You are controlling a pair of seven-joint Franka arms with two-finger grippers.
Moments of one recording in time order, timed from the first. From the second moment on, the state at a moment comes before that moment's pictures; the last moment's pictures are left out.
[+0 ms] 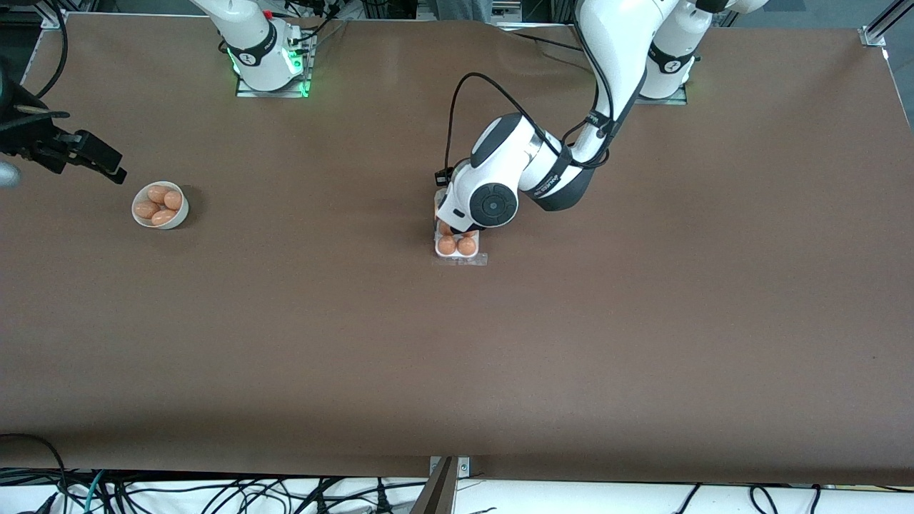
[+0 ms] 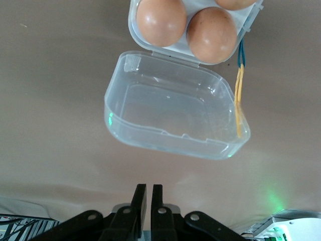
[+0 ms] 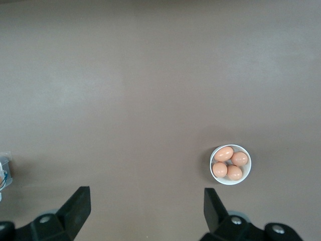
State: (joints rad) left arm -0.67 0.71 -0.06 -1.39 -0.53 1.66 -0.82; right arm 0.06 -0.03 -0.04 -1.65 -0.02 1.66 0.18
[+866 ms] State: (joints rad) left arm -0.69 0.73 -0.05 -1.38 -0.53 1.73 -0.83; right arm 0.06 -0.02 -0.04 -1.65 -0.02 1.66 0.18
